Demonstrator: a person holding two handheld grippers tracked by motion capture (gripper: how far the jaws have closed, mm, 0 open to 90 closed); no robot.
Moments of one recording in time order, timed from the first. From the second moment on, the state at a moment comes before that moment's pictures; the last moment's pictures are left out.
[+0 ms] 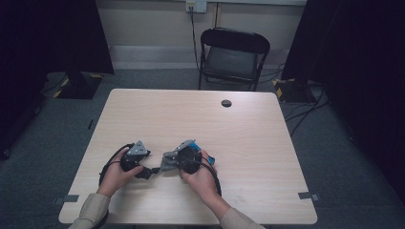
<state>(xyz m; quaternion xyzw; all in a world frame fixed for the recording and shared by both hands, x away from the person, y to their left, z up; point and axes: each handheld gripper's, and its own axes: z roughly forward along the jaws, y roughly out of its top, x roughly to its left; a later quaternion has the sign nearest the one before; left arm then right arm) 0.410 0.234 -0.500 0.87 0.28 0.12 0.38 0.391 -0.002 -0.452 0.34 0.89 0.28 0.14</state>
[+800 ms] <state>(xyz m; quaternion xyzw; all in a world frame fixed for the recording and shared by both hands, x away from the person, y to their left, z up) 0.409 0.231 -0.500 0.87 0.29 0.12 0.38 0.352 -0.035 -0.430 0.30 0.89 0.31 0.15</state>
